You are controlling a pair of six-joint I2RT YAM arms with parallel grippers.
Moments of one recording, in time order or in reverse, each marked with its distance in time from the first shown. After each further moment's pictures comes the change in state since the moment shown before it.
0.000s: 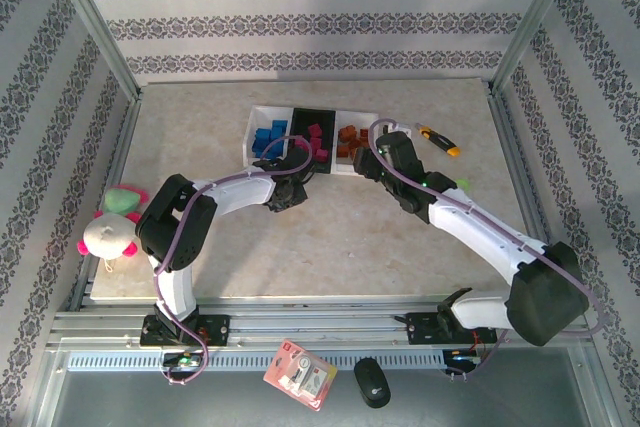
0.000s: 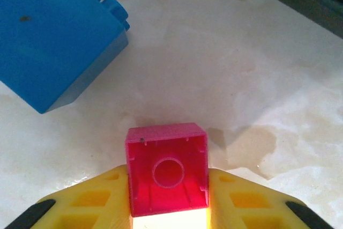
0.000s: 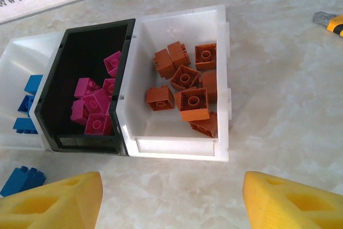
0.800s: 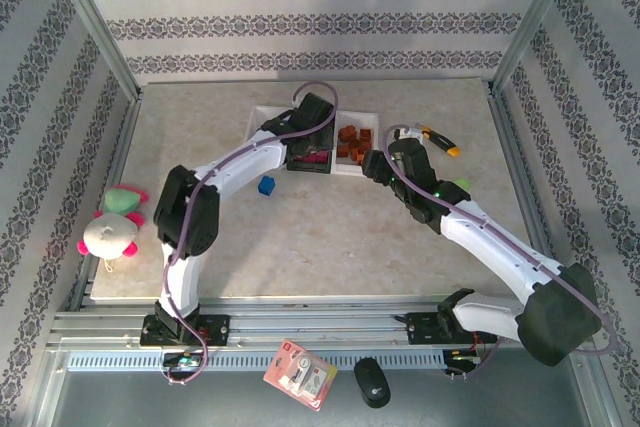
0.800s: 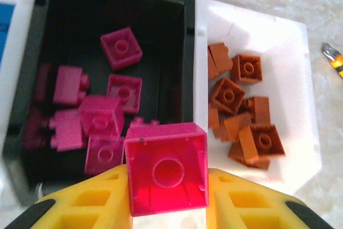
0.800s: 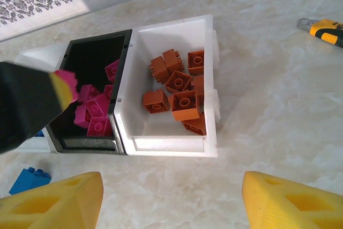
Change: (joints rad) left arm 0.030 0.167 0.530 0.025 0.039 0.409; right arm -0.019 -0.110 -0.066 0.000 -0.003 0.002
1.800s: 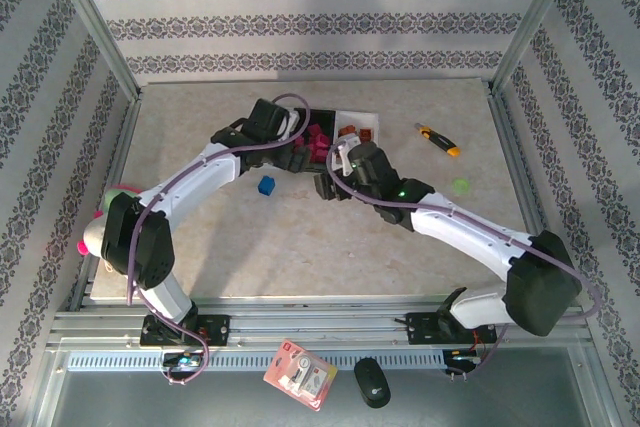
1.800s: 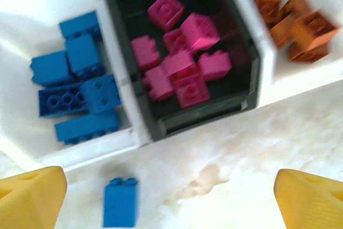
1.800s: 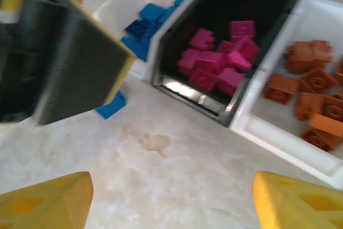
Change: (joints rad) left arm 0.126 -0.365 -0.359 -0.064 0.112 0.542; right arm 0.220 0.177 0.088 0.074 -0.191 -0.317
